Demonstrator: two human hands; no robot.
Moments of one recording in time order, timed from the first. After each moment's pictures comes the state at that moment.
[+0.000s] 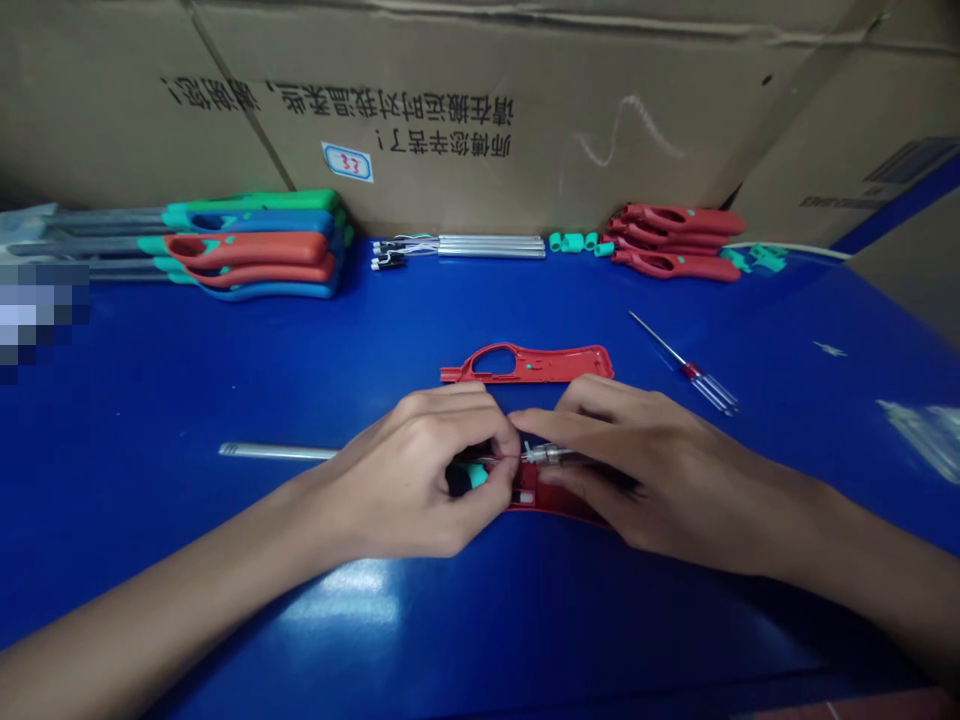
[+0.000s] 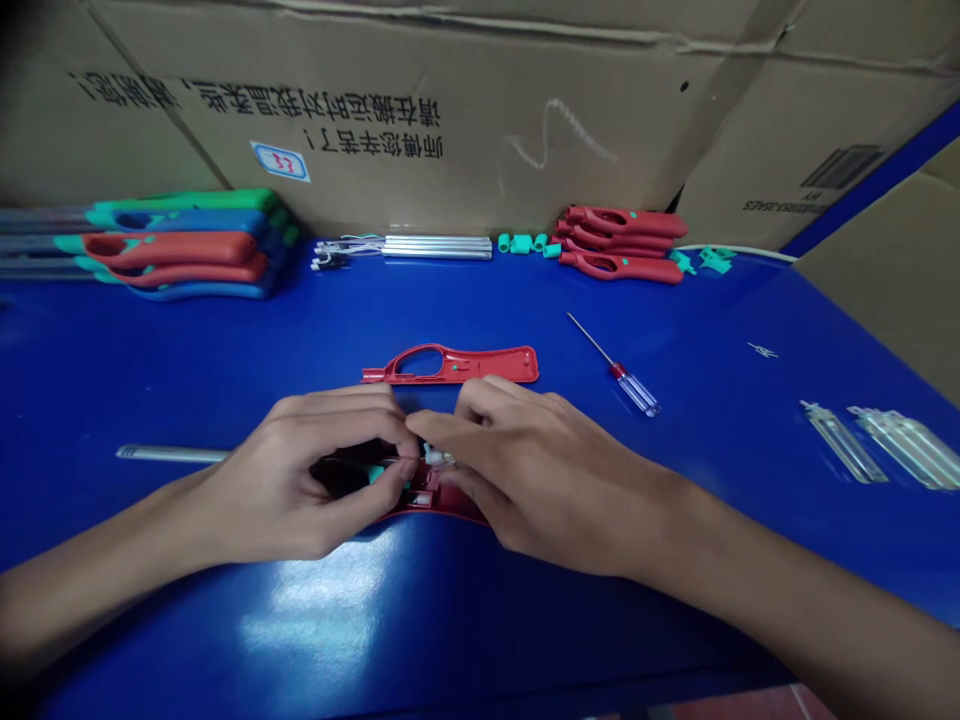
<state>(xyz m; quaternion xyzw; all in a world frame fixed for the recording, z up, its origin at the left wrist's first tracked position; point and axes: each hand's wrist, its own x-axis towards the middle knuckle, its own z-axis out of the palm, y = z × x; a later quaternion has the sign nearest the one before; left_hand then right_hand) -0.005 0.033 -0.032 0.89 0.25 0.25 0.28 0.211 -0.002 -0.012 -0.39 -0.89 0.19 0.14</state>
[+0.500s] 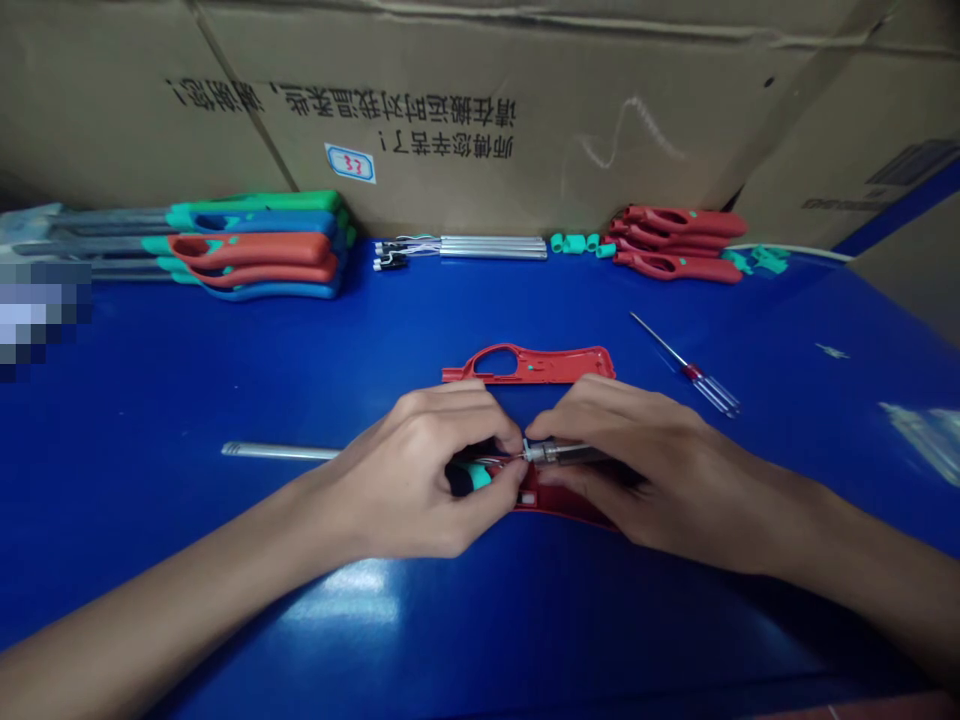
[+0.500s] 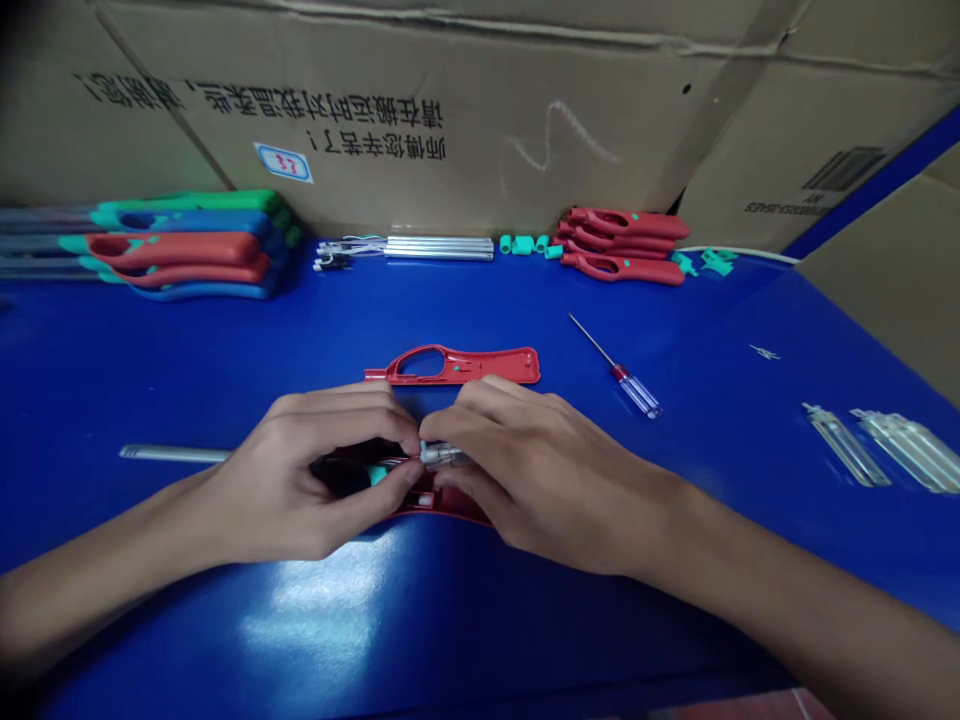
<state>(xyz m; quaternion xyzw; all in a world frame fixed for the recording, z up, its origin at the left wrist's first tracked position) -0.004 0.033 -0.032 0.88 0.25 0.29 0.29 0.214 -0.001 -0.020 -0.37 -0.89 0.20 0.20</state>
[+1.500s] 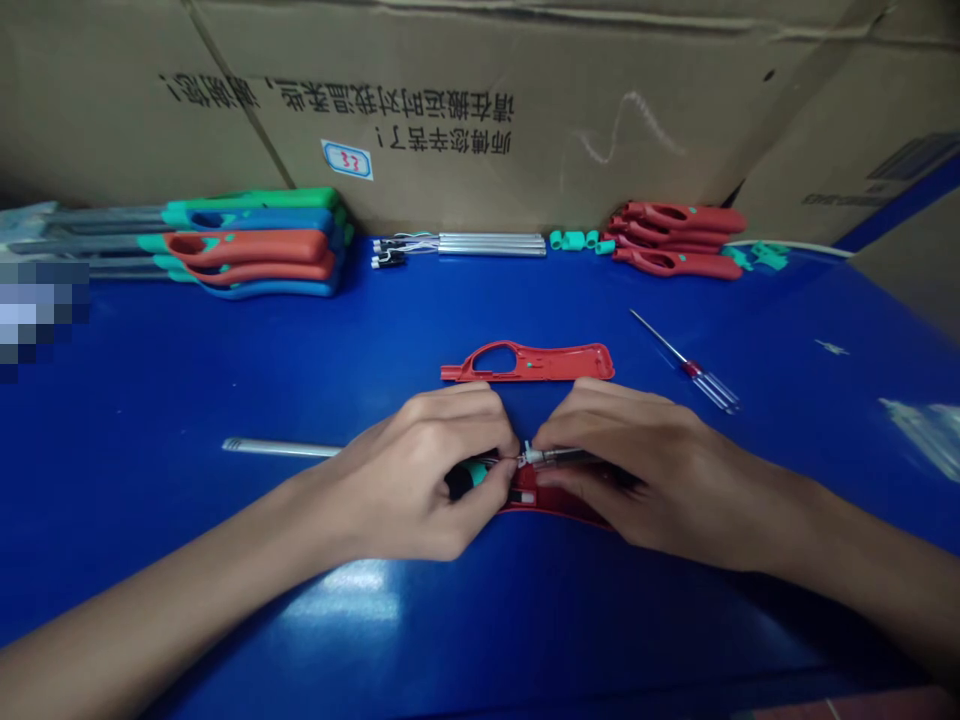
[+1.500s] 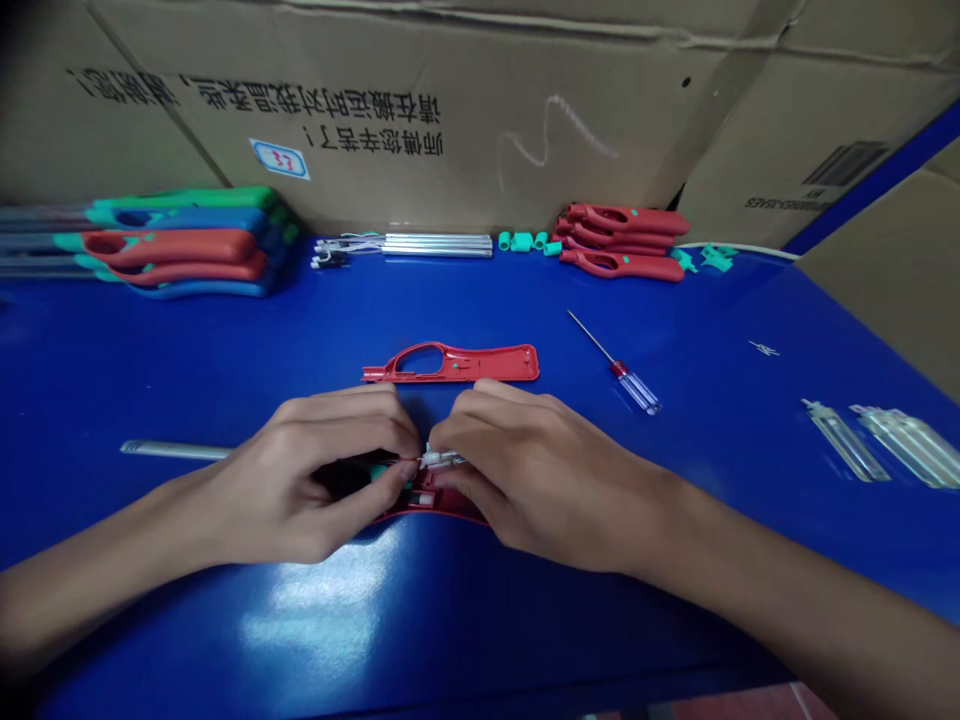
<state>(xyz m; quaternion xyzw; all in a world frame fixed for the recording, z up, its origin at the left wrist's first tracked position) -0.007 0.033 -0.032 0.90 0.22 0.25 0.29 0.211 -0.002 -0.021 -0.36 -0.88 0.21 0.21</state>
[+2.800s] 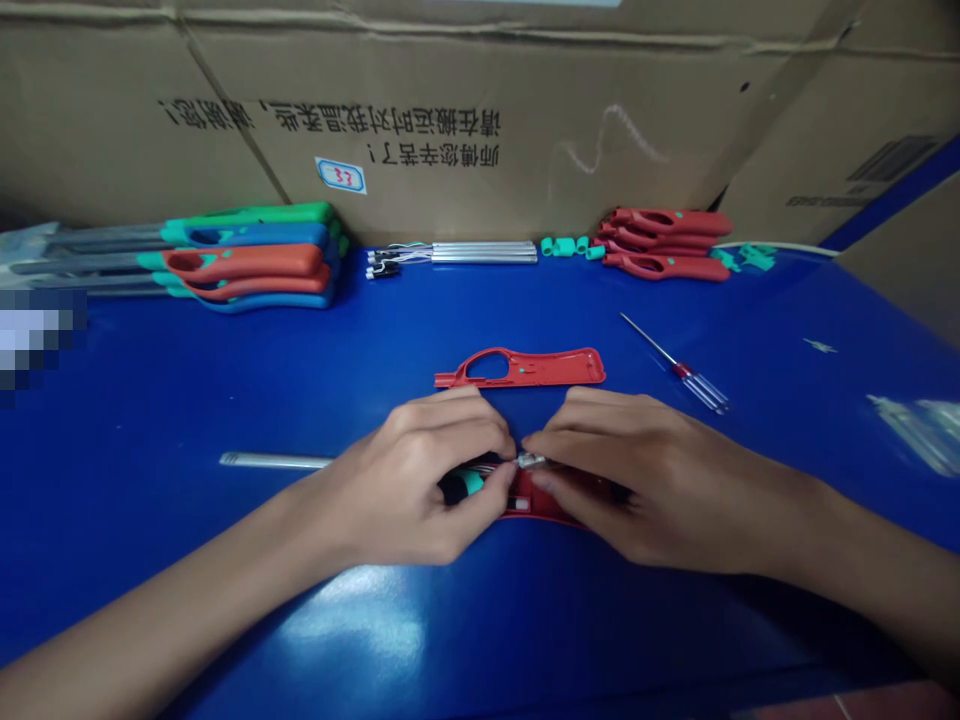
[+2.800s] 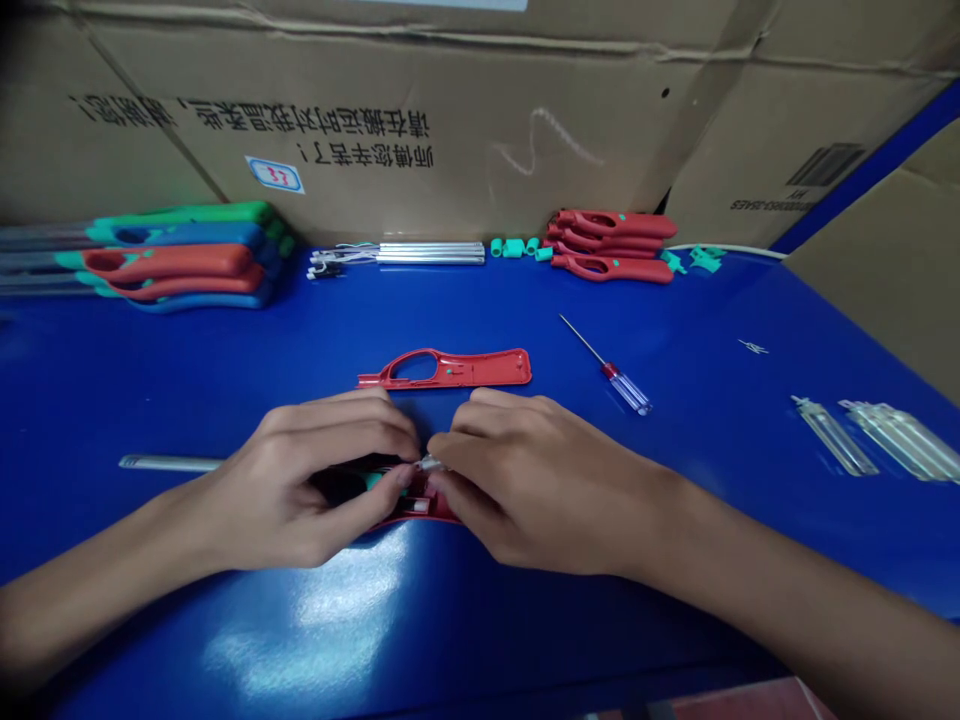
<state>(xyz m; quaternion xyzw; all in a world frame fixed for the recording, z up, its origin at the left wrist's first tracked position) -0.004 0.033 -0.031 0.90 0.20 0.27 0.26 0.210 -0.004 -0.009 -0.39 -0.89 0.19 0.13</state>
